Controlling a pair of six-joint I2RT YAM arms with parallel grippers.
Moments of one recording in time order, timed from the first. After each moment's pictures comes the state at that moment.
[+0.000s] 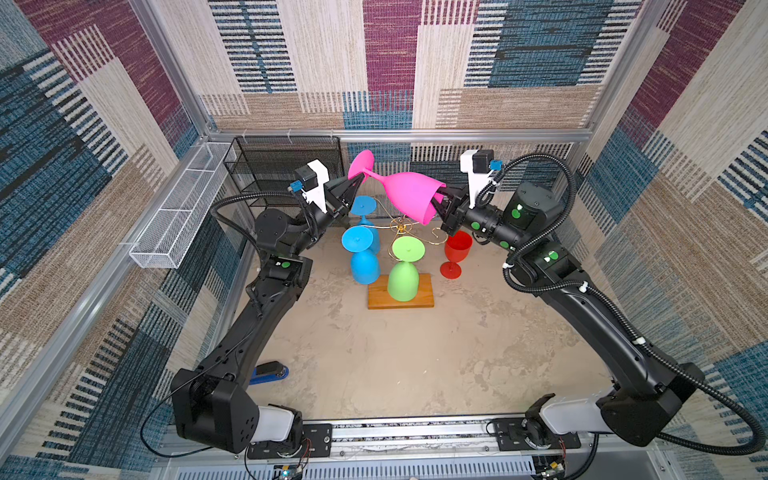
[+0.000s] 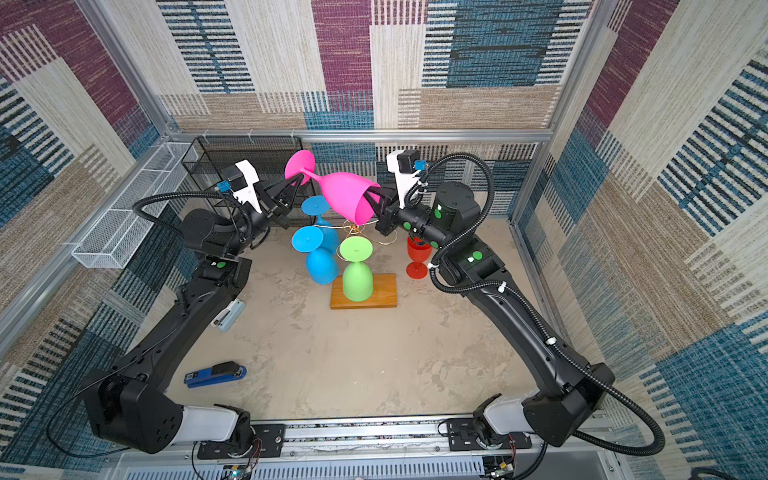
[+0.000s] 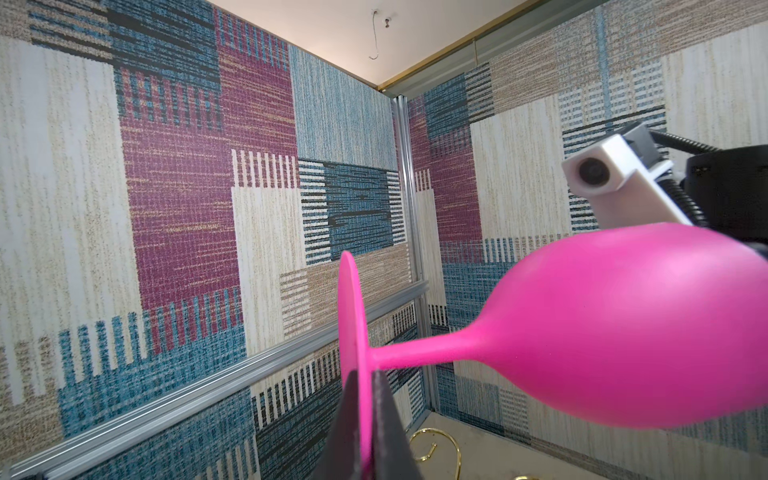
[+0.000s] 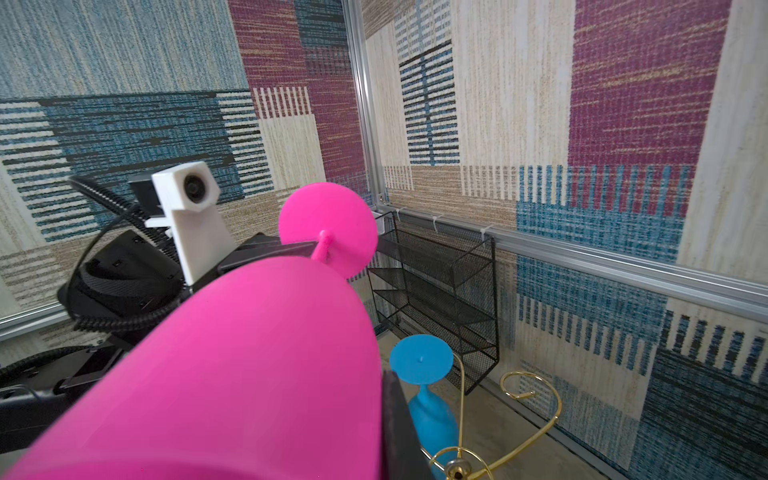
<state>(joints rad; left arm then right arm) -0.26 1.39 1.29 0.67 0.60 -0.19 0.56 1.38 1.59 -0.06 -0.38 0.19</state>
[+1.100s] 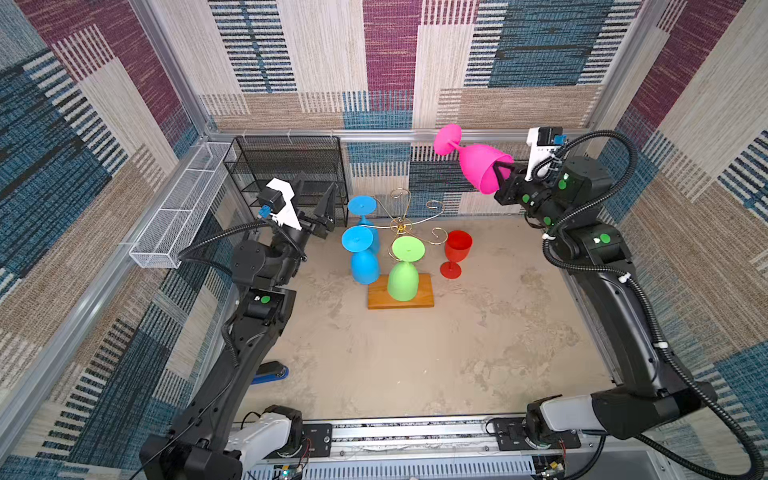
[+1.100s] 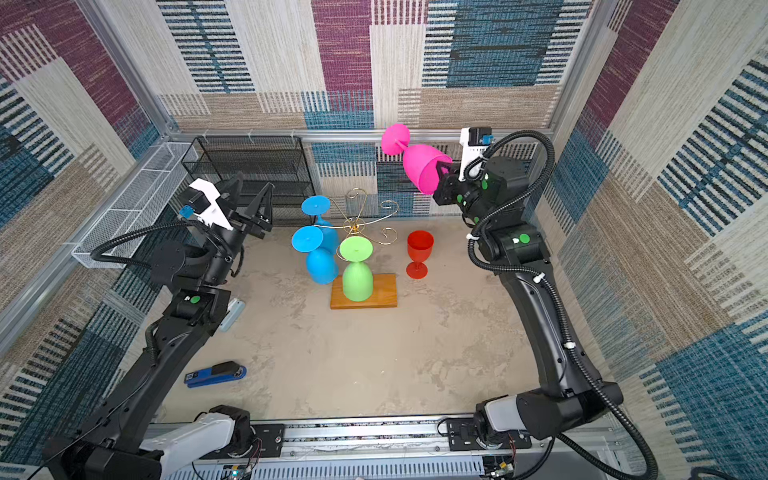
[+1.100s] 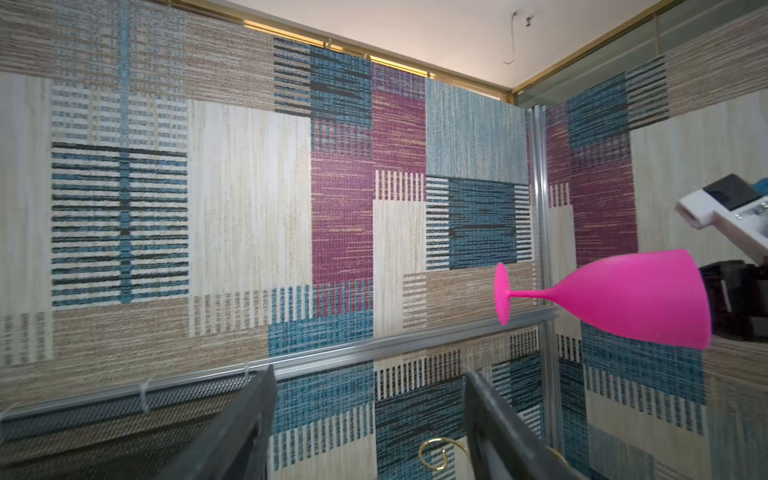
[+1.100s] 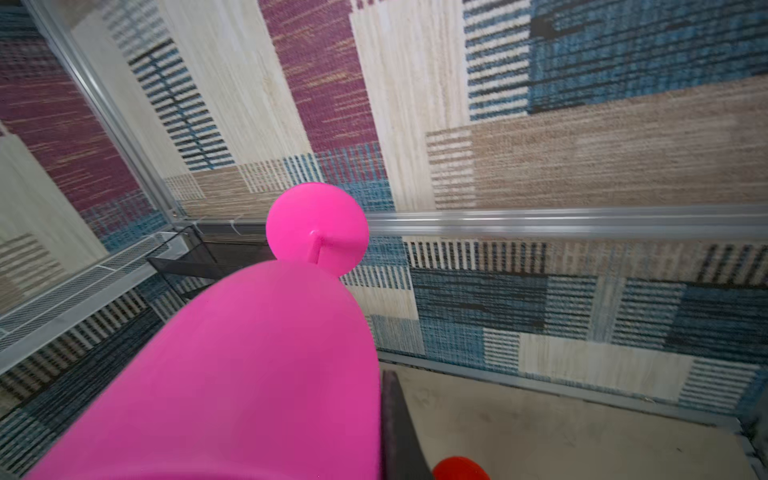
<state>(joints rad) -0.23 1.09 1.08 0.53 0.16 -0.04 0.23 1.40 1.78 -0.45 -0.12 0.21</state>
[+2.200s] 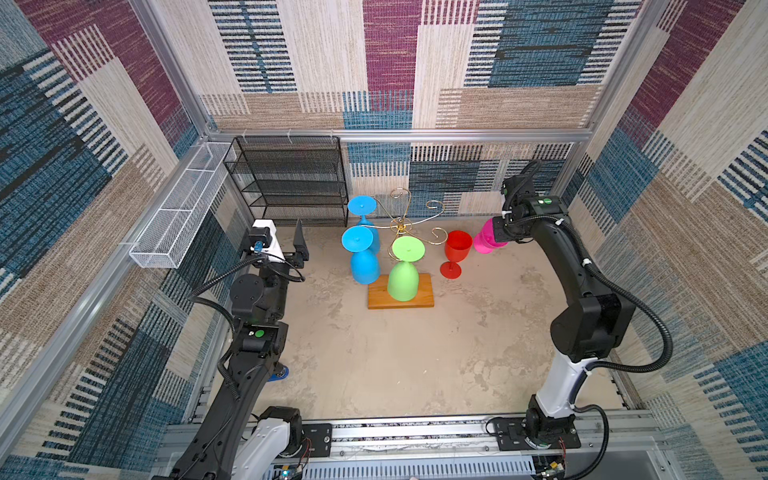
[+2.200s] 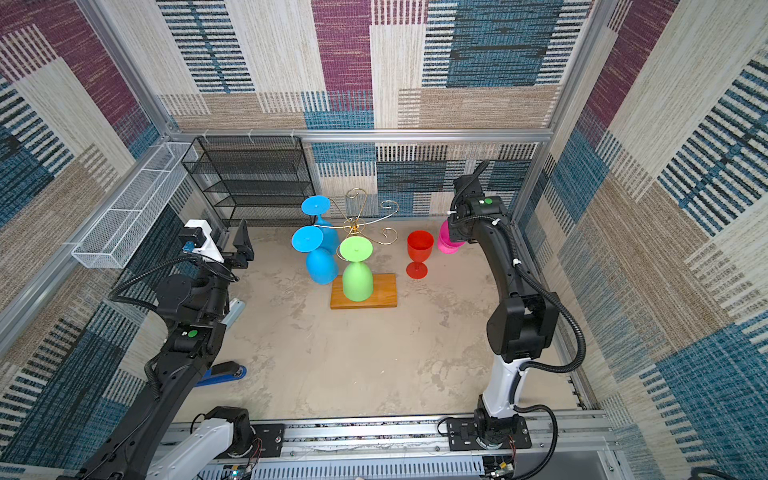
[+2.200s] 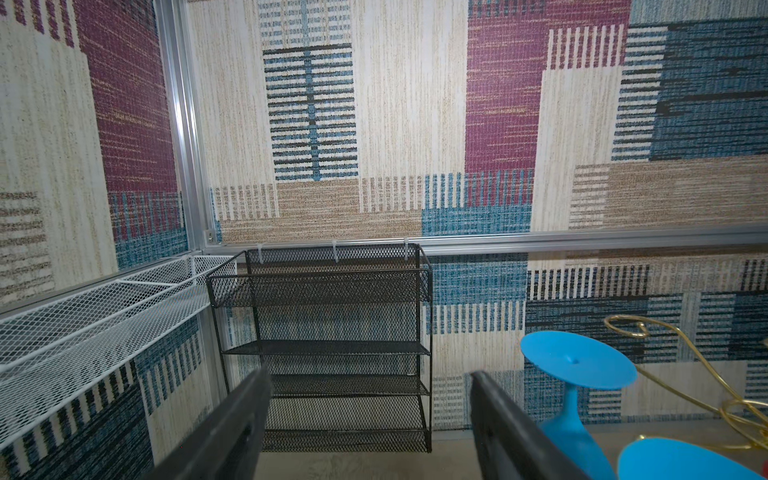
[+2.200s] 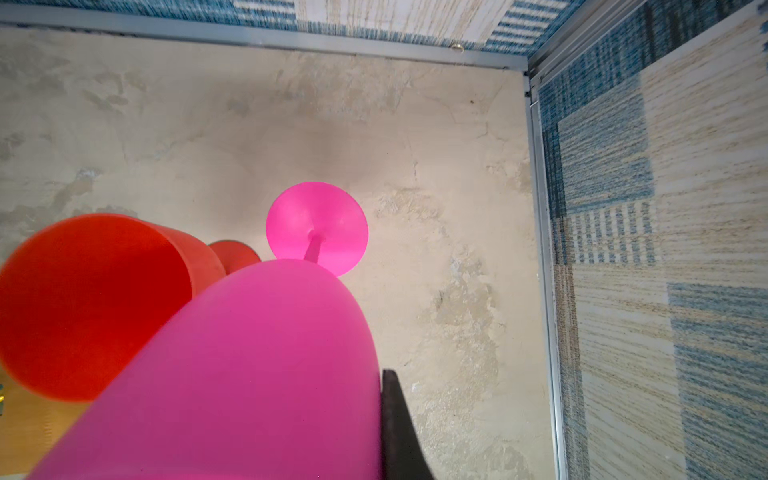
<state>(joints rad) -0.10 0.91 0.76 0.49 -0.09 0.08 0.11 1.87 1.95 -1.11 0.24 0.04</state>
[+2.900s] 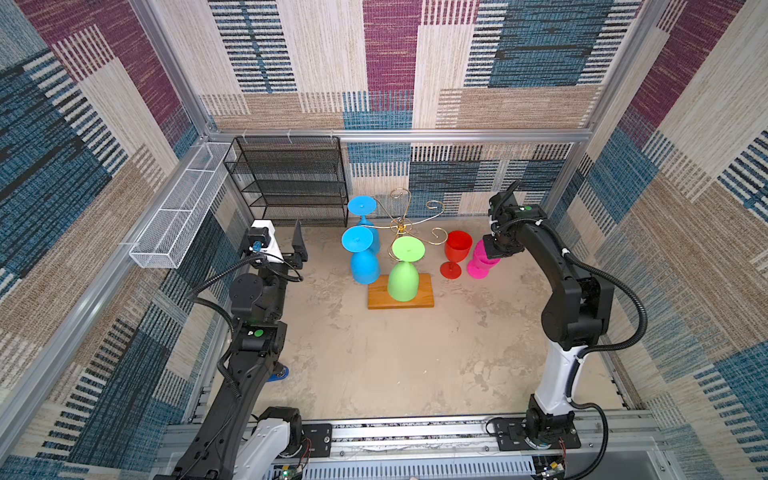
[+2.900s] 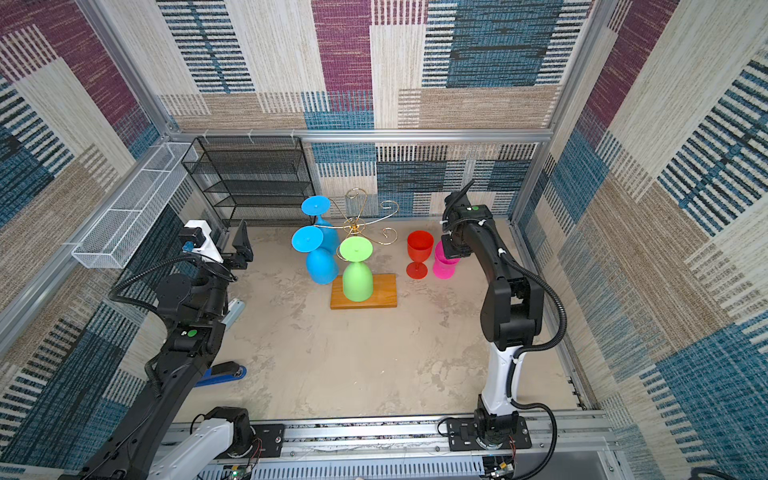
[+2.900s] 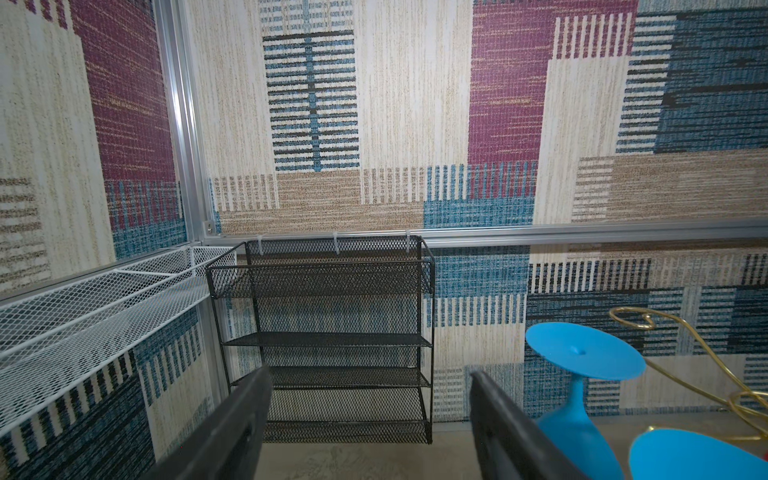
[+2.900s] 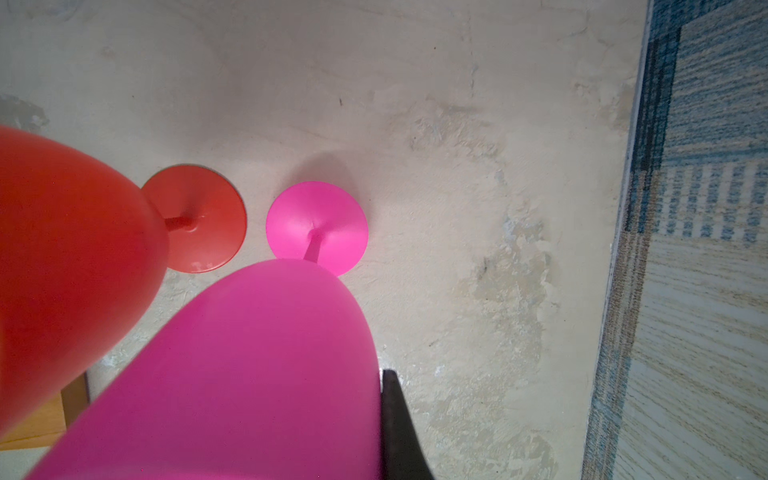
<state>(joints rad) -0.08 0.92 0.76 0.48 -0.07 0.06 0.11 1.98 1.88 -1.12 0.20 0.02</state>
